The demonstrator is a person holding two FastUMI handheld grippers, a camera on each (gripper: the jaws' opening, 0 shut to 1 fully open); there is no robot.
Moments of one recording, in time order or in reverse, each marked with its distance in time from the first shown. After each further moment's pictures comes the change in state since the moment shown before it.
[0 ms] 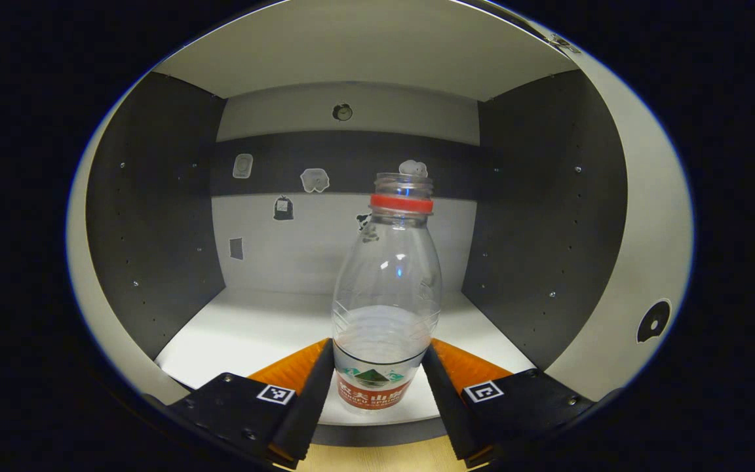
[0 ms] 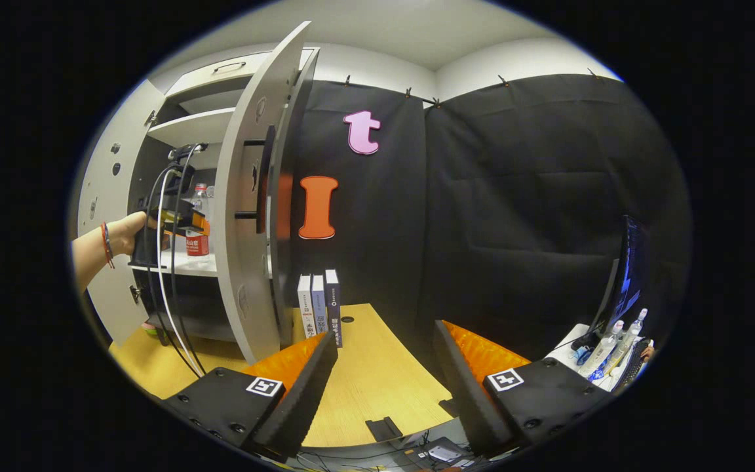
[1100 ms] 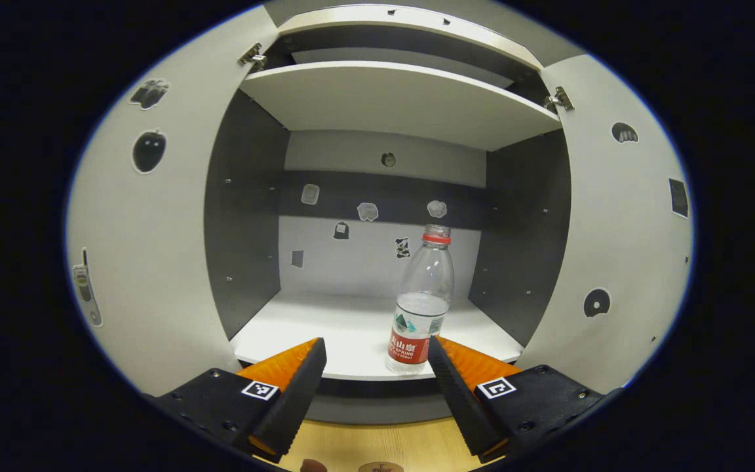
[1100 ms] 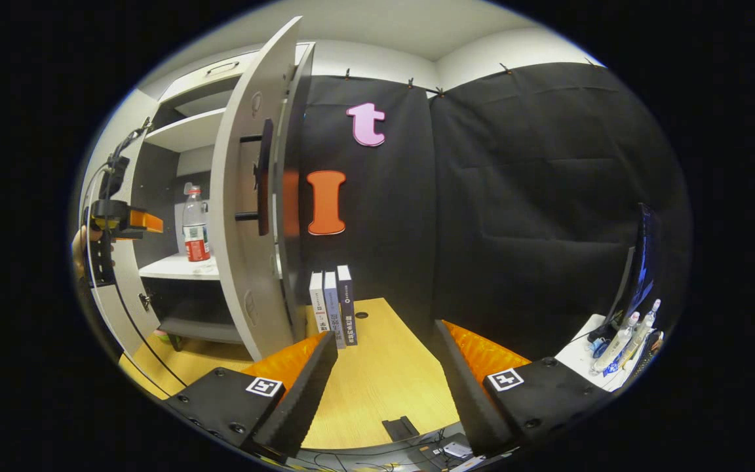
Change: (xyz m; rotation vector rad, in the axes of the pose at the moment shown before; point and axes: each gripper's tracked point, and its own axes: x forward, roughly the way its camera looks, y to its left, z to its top) left arm -0.160 0.069 0.006 -0.057 -0.134 0.056; right arm 0.018 0.022 -0.008 0.035 0.043 0.072
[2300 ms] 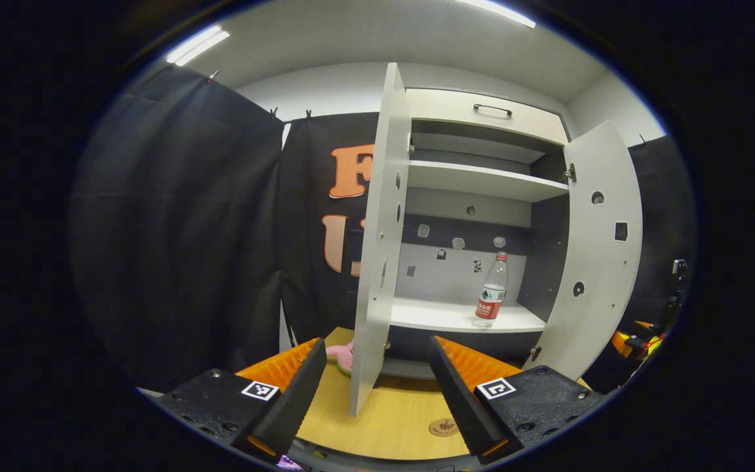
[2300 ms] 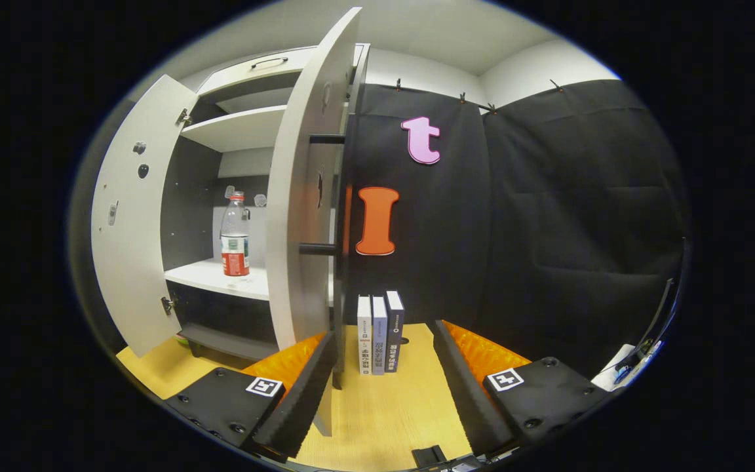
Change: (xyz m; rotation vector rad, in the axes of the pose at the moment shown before) left arm -0.287 0.144 0.008 -0.012 -0.108 0.270; right arm 0.050 0.088 0.039 -0.075 -0.087 0.186
